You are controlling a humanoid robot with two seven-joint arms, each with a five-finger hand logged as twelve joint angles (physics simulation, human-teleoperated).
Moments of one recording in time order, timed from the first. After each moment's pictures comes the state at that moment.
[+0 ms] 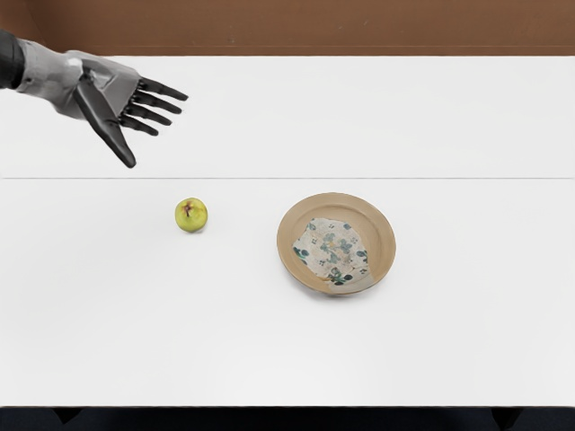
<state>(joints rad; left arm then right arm) -1.57 0.78 0.02 -1.10 -0.08 -0.61 0.61 -0.11 0.00 0.00 0.21 -0.07 0.05 -0.04</state>
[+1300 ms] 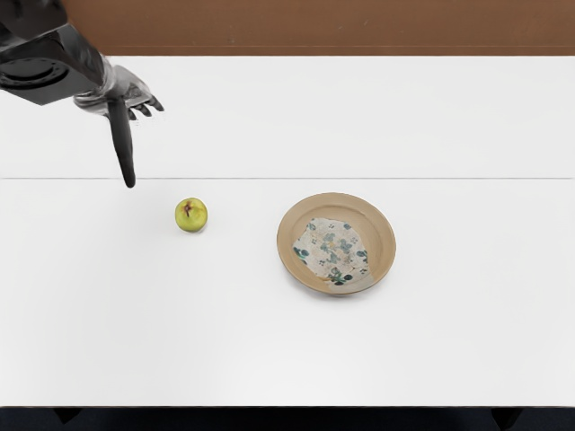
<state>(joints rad) -2.22 0.00 1.50 -1.25 -0.51 -0.28 0.06 -0.11 0.00 0.00 0.20 -0.07 0.05 -0.04</state>
